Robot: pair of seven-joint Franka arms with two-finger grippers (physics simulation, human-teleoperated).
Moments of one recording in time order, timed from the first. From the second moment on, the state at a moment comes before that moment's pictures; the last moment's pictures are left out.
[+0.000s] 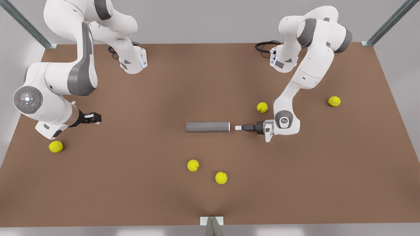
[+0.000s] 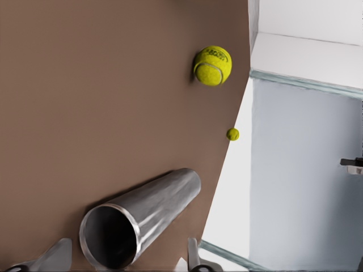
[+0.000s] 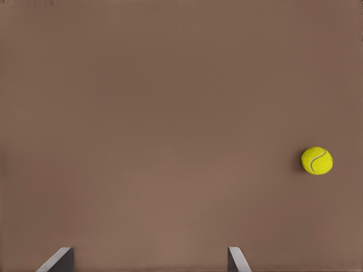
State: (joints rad) left arm -0.08 0.67 -0.24 -2.04 -1.55 2.05 0.83; right arm 0.24 0.30 -0.19 -1.32 -0.05 1.42 -0.12
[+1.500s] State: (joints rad) left arm -0.10 0.69 -0.39 -2.05 -1.74 2.18 1.34; right arm 0.25 0.29 -0.19 -1.32 -0.04 1.41 0.00
